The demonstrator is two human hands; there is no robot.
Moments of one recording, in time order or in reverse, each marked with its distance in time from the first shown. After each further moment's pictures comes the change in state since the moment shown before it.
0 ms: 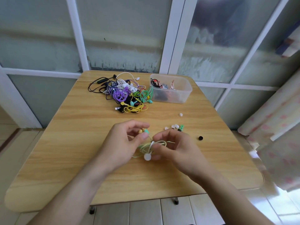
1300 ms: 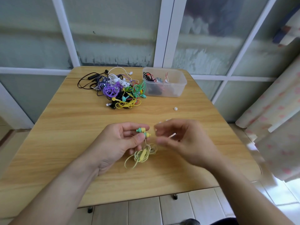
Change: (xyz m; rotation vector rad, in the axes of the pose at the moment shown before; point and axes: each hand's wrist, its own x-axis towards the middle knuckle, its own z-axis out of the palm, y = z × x) left_hand 0.001 0.002 0.008 -0.451 -0.229 -0.227; right_hand 0.005 -0.004 -0.034 -0.261 0.021 -0.241
